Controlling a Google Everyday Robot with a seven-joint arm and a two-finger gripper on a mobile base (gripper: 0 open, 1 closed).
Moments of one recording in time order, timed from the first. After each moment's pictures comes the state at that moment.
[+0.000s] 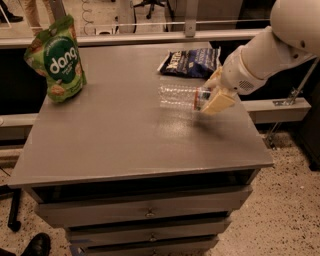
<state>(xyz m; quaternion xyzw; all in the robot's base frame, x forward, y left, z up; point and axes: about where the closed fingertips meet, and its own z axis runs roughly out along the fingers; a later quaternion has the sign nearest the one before) 0.578 -0.130 0.879 -0.64 0.71 0.05 0.29</state>
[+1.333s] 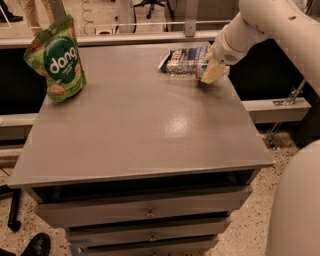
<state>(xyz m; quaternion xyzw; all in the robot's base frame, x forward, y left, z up) 0.738 -0.162 0.868 -0.64 0.71 -0.05 0.29</state>
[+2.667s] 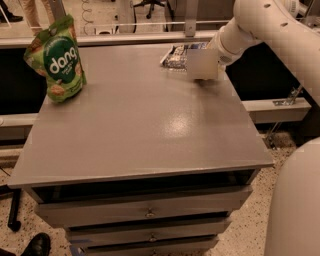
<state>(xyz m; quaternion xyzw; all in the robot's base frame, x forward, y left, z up) 0.762 -0.156 0.863 -0.63 0.71 -0.07 0.32</state>
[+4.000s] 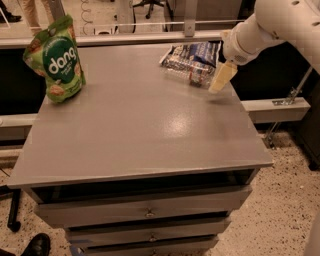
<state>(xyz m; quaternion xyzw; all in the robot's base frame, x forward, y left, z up) 0.736 -0.178 0.887 -0.61 0.71 -0.08 0.34</state>
